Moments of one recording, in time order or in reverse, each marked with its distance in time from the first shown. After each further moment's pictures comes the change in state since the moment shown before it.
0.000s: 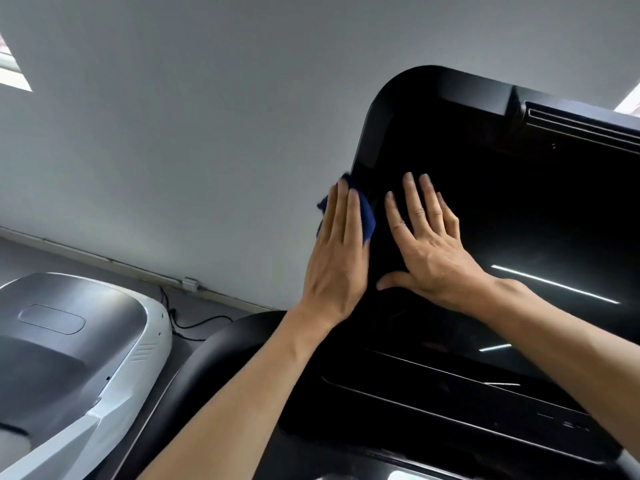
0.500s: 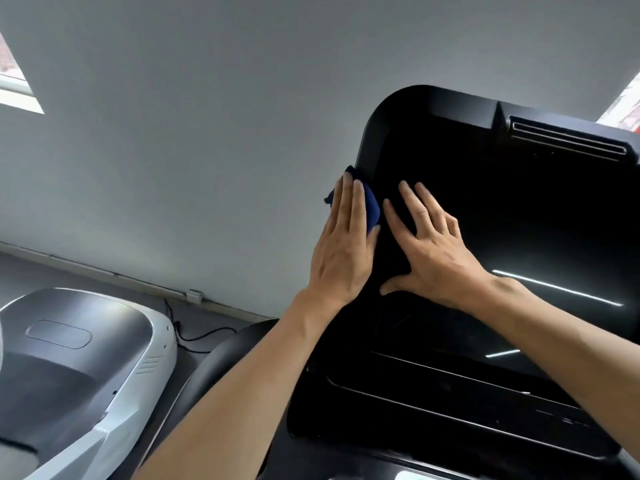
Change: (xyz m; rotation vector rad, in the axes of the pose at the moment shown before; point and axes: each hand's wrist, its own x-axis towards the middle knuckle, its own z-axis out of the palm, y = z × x) left_hand 0.029 0.010 -0.017 -0.018 -0.060 -0.007; right_hand -0.003 -0.001 -0.018 0.078 0.024 0.045
